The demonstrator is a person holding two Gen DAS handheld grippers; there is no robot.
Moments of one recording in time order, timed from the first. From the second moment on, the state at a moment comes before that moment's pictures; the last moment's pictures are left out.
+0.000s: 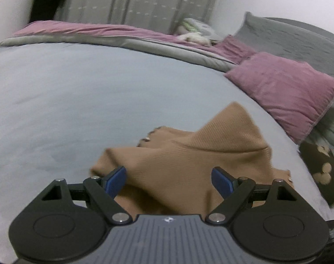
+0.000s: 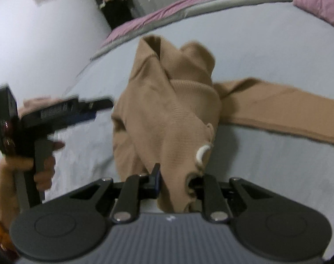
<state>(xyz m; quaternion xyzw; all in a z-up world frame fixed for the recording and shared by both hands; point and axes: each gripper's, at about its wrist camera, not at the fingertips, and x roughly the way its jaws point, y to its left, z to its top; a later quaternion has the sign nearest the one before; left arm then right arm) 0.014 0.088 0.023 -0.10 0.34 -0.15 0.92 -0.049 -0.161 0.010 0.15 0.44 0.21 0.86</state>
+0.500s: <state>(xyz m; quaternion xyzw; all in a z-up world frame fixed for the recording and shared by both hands) 0.001 0.057 0.041 -0.10 0.31 -0.17 0.93 -0.064 -0.142 0.002 0.12 0.47 0.23 0.84</state>
